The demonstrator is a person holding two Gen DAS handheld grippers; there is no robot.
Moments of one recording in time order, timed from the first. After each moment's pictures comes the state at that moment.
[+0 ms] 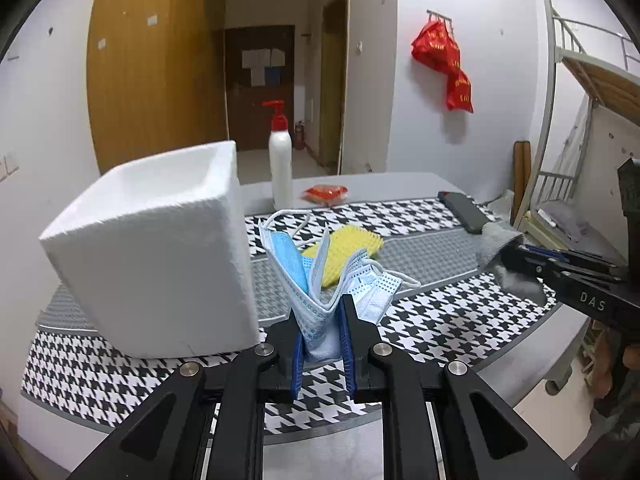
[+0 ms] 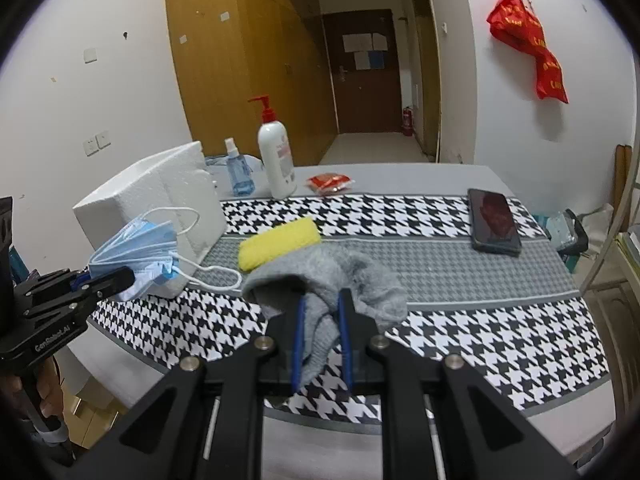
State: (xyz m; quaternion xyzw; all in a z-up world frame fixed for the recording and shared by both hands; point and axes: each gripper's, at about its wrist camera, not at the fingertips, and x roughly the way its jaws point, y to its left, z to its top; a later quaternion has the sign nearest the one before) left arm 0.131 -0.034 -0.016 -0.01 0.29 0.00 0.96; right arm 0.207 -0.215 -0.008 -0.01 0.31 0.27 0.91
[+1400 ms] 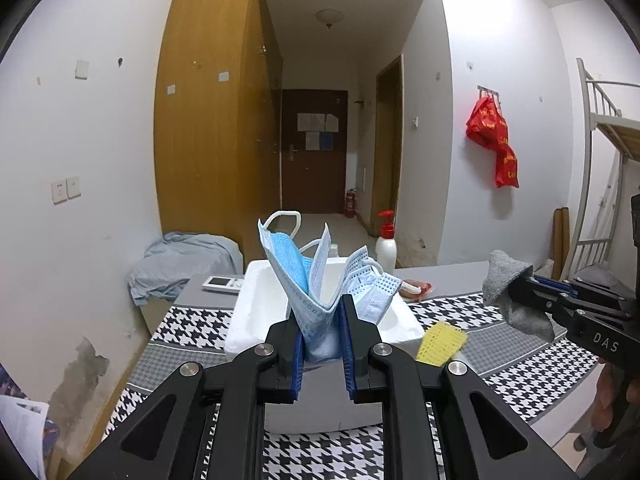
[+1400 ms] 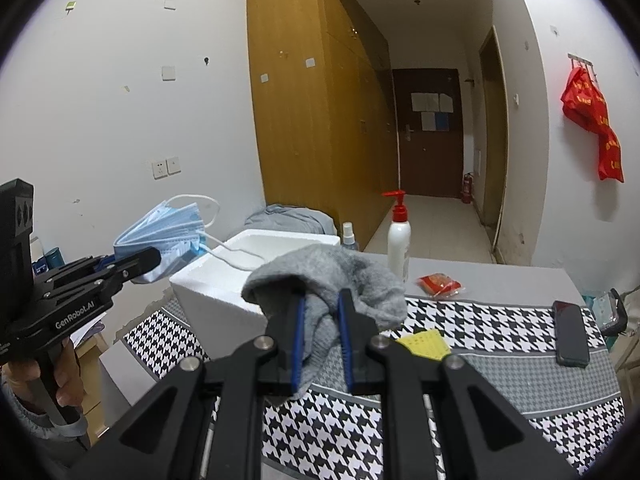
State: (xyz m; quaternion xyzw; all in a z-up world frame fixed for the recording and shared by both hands) left arm 0.095 0.071 0.060 -0.02 0.17 0.09 0.98; right arm 0.184 -0.091 0.074 -0.02 0.20 0.37 0.91
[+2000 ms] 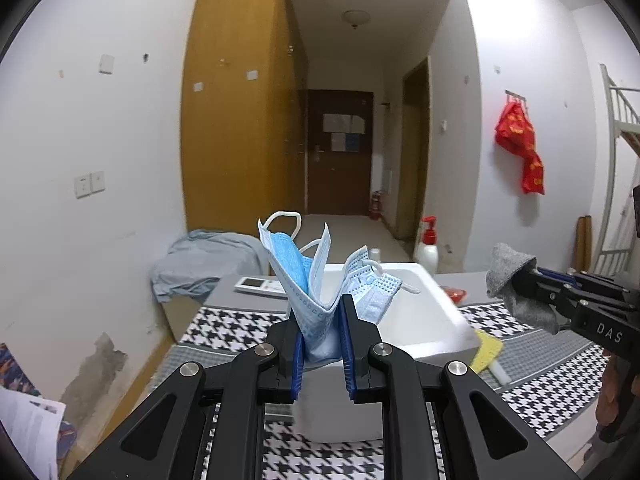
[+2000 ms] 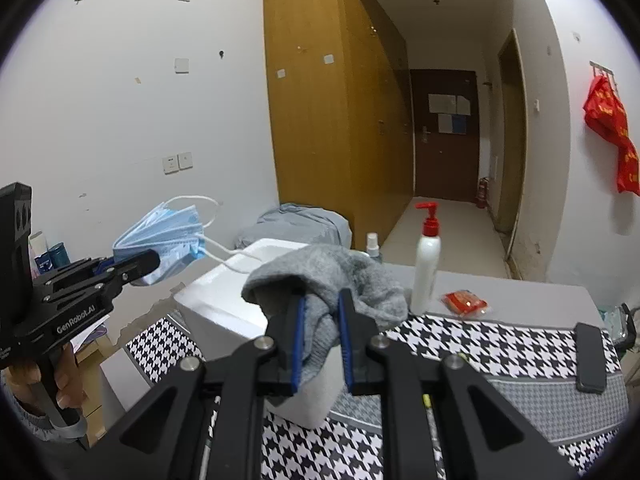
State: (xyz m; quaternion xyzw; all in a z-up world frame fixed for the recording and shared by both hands) left arm 0.091 0.106 0.059 -0.03 0.17 0.14 0.97; right arm 0.200 -0.047 0.081 -0.04 0.19 0.40 0.90
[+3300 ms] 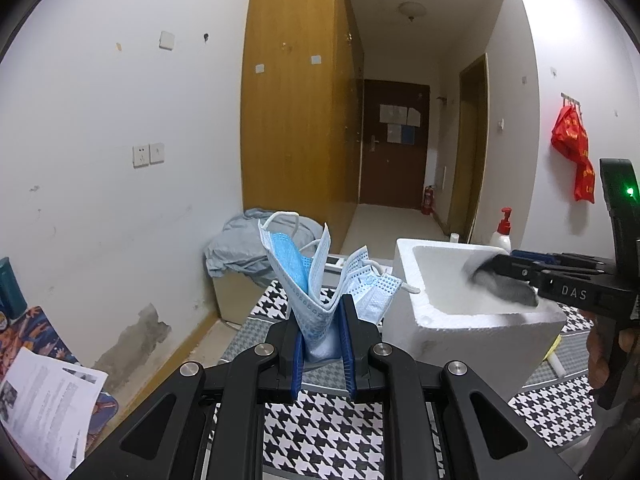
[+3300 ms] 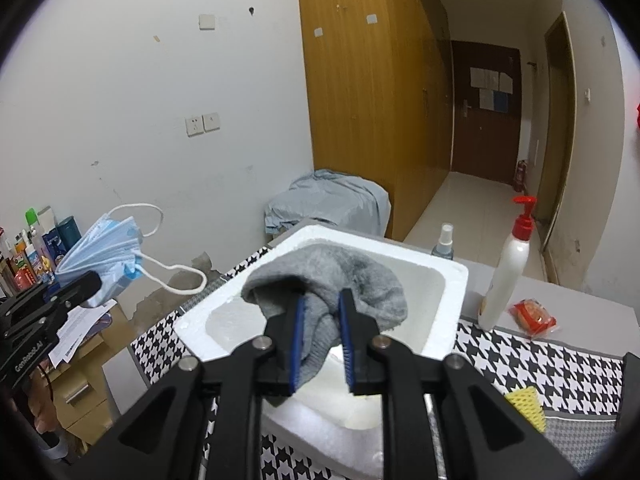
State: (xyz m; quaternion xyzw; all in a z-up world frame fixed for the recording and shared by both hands) left arm 0.066 0.160 0.038 -0.06 0.19 0.23 0.95; right arm 0.239 0.058 0.064 -0.08 0.25 0.44 0.86
